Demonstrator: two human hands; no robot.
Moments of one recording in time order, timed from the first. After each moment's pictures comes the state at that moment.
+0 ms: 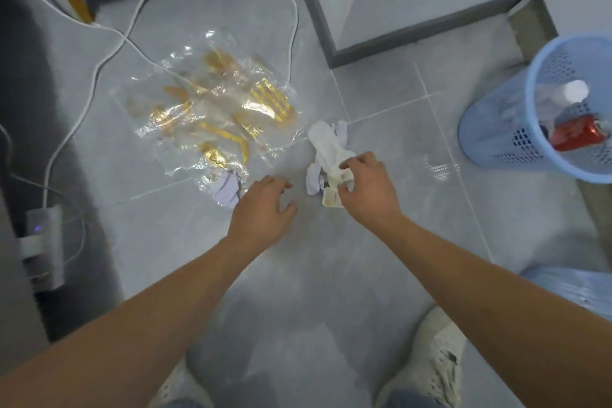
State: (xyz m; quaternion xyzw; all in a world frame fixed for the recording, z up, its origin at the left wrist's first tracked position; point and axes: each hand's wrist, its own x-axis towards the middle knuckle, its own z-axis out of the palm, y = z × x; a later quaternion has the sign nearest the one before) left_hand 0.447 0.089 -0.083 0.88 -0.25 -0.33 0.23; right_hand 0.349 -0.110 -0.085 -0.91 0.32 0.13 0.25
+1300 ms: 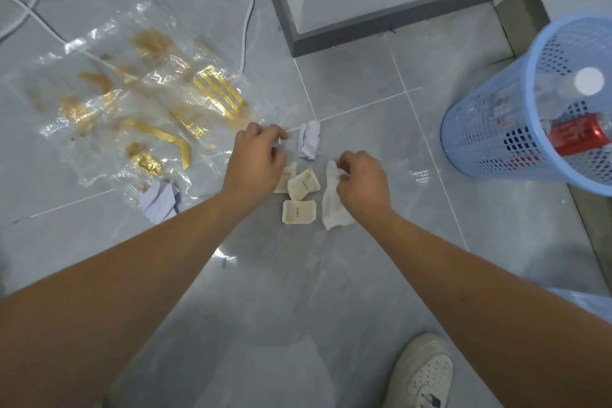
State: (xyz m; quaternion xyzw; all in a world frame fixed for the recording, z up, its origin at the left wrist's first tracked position) left_hand 0.478 -0.029 -0.151 0.89 -0.26 -0.22 0.30; right_hand 0.342 -0.185 -0.162 -0.89 0.38 0.10 0.23
